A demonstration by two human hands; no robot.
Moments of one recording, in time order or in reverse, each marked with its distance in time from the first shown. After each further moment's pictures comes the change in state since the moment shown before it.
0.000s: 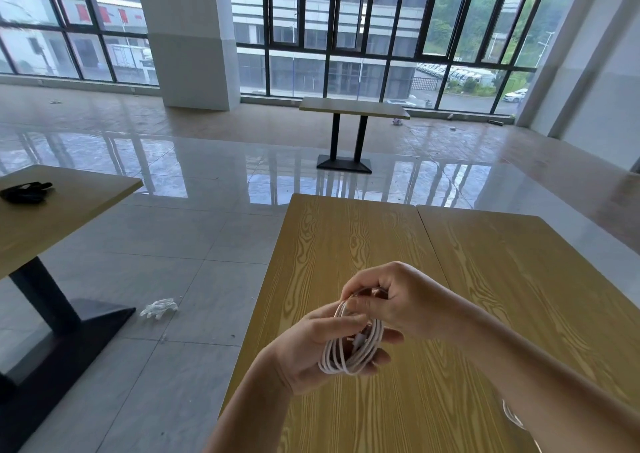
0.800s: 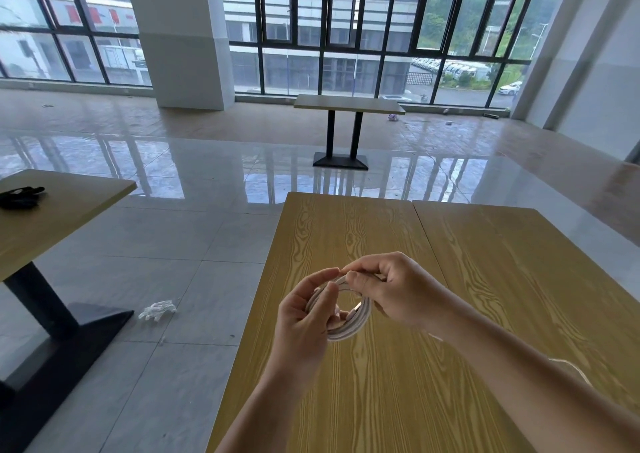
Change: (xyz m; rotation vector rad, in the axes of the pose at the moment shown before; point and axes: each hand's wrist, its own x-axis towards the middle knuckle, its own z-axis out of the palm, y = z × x) left_hand 0.014 -0.019 0.009 0.138 0.640 0.515; right_hand 0.002 0.007 0.005 0.150 0.198 0.117
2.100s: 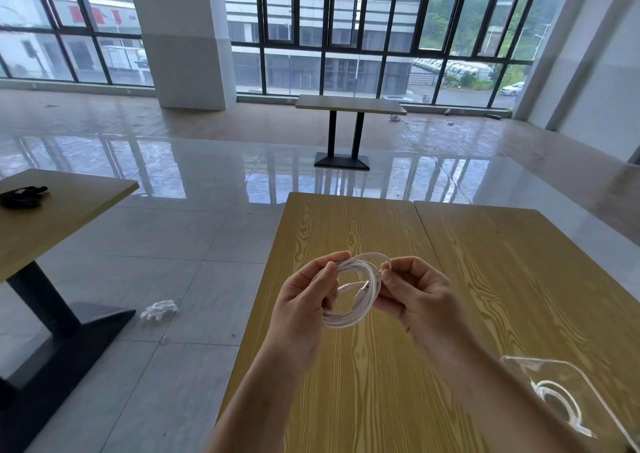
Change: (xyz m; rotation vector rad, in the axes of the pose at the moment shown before) left_hand 0.011 0.027 0.008 -0.108 0.012 -0.040; right_hand -0.026 0.006 0.018 0.967 0.414 0.150
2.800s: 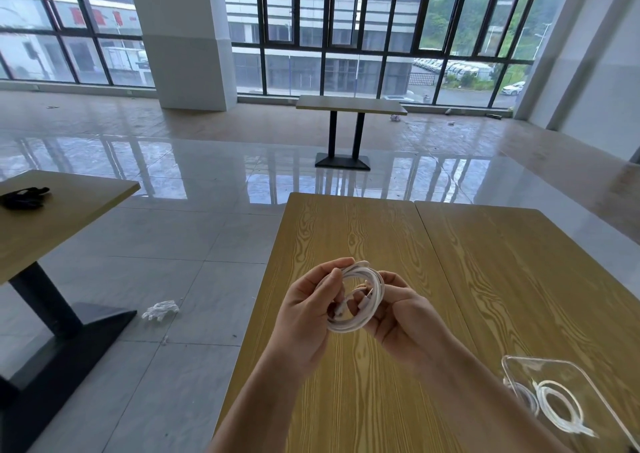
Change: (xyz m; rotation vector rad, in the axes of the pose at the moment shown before) left_hand -0.003 -0.004 -0.002 -0.001 -0.080 -0.053; right_hand 0.004 0.010 0.013 0.347 -0.106 0.349
